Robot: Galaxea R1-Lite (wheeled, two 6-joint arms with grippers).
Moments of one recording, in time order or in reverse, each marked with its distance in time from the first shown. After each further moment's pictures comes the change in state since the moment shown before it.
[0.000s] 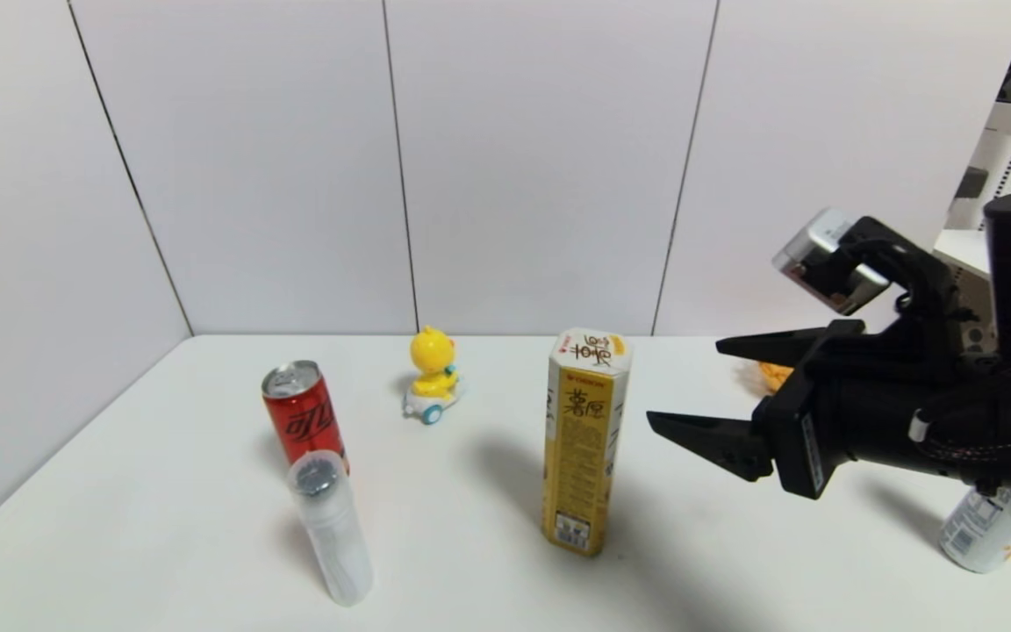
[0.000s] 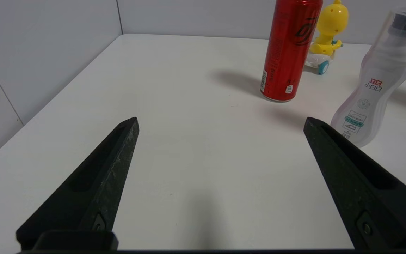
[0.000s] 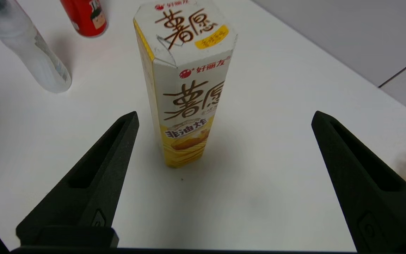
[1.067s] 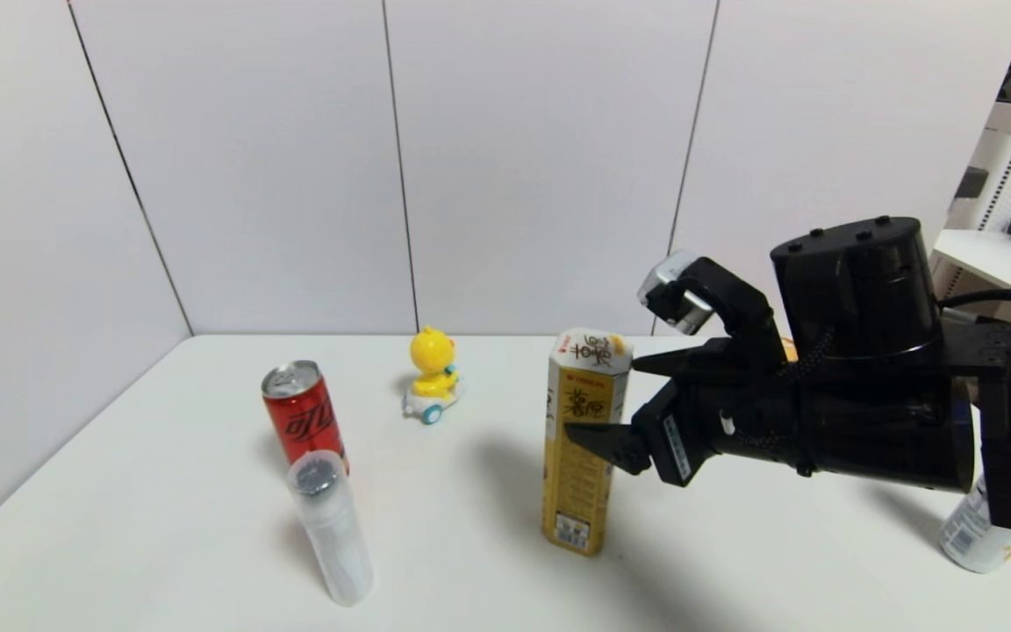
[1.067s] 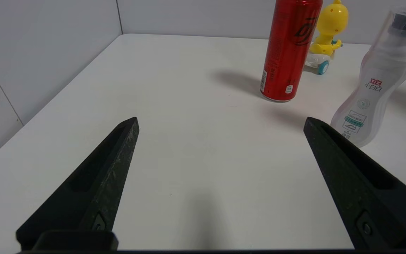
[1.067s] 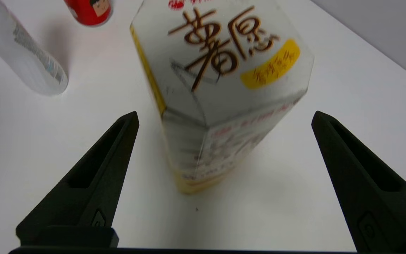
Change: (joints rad) left arm 0.000 0.000 0.000 0.000 0.000 0.000; right arm 0.052 0.229 -0.062 -0.118 0.003 0.025
